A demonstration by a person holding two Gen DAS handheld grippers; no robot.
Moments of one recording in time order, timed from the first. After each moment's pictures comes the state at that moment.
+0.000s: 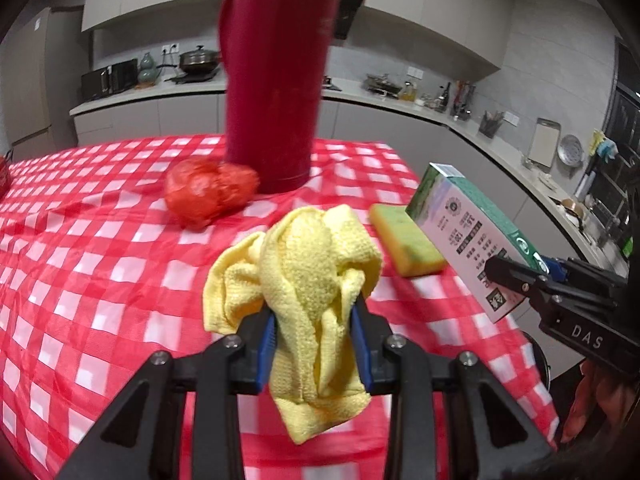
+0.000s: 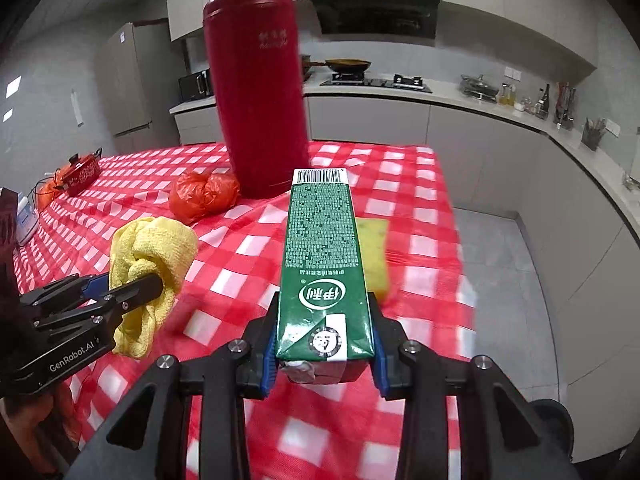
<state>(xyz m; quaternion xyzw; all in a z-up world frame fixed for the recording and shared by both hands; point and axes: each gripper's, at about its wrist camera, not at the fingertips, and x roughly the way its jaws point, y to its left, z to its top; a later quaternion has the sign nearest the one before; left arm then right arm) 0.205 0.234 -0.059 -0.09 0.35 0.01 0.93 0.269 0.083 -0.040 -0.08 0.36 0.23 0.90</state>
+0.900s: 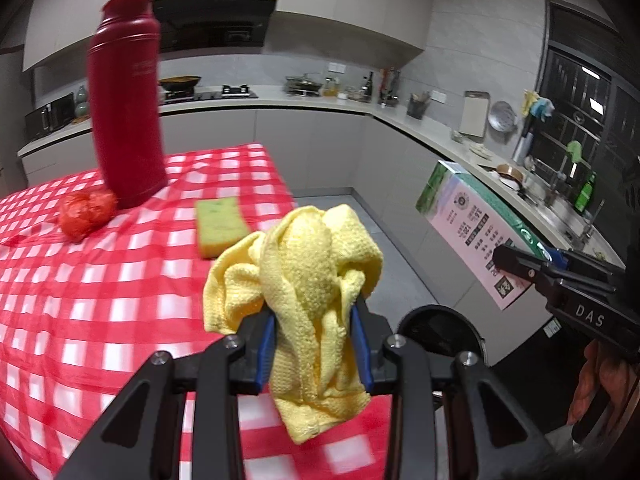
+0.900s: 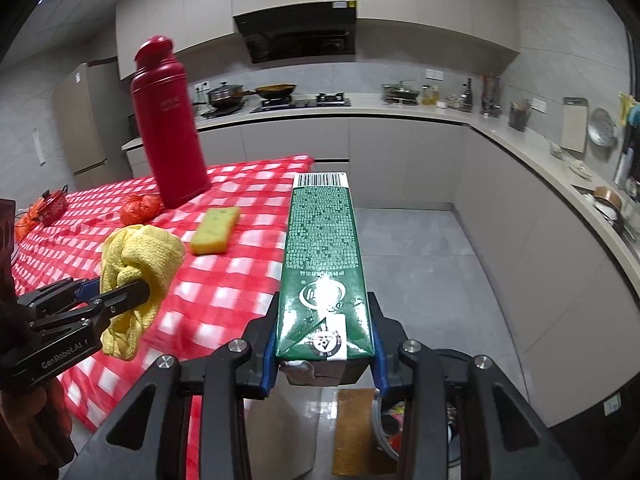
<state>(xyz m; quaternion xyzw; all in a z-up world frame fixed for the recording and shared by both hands) 0.173 0.060 -0.032 -0.06 0.33 -0.08 0.94 0.194 -0.129 -0.001 -0.04 0.33 0.13 0.93</state>
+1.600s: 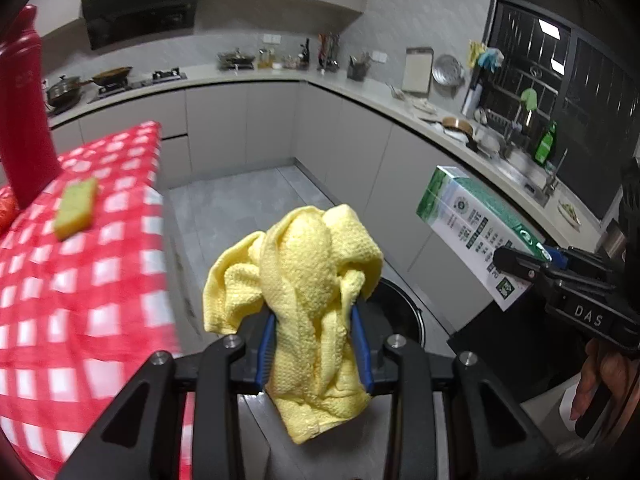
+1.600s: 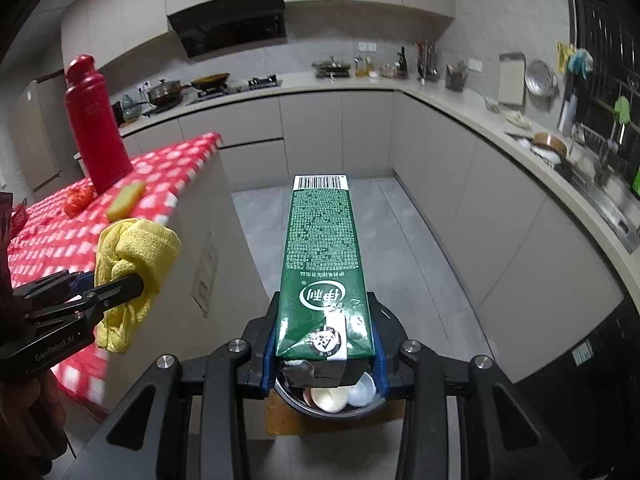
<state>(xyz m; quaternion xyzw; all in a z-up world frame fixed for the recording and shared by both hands) 0.182 -0.088 -0.067 -0.03 0.38 -0.17 0.91 0.162 -0.293 -0.041 -0.02 0.38 0.05 0.92</state>
